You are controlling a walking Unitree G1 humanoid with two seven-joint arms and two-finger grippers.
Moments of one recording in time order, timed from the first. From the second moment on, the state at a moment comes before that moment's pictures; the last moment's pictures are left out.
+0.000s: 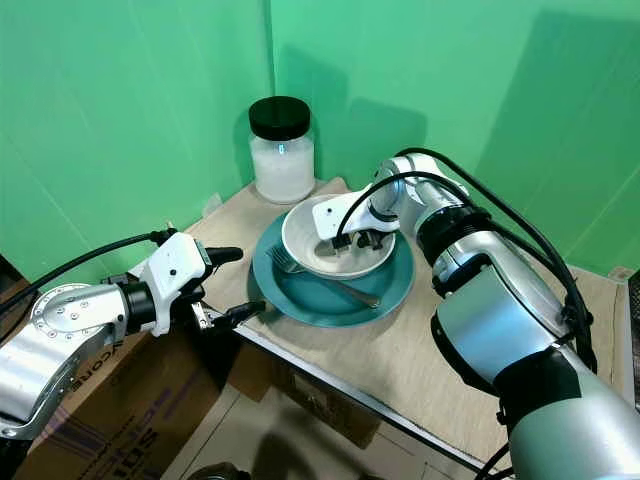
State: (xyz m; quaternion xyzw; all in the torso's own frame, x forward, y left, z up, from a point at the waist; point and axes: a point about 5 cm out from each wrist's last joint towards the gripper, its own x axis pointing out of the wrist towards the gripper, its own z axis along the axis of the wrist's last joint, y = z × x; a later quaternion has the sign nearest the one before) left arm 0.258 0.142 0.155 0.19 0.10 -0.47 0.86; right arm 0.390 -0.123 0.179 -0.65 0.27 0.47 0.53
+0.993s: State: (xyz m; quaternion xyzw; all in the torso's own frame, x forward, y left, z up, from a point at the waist) left arm 0.257 0.143 0.154 0.20 0.10 -0.47 0.86; right arm 0.388 -0.125 0.176 -0.66 0.29 0.48 0.50
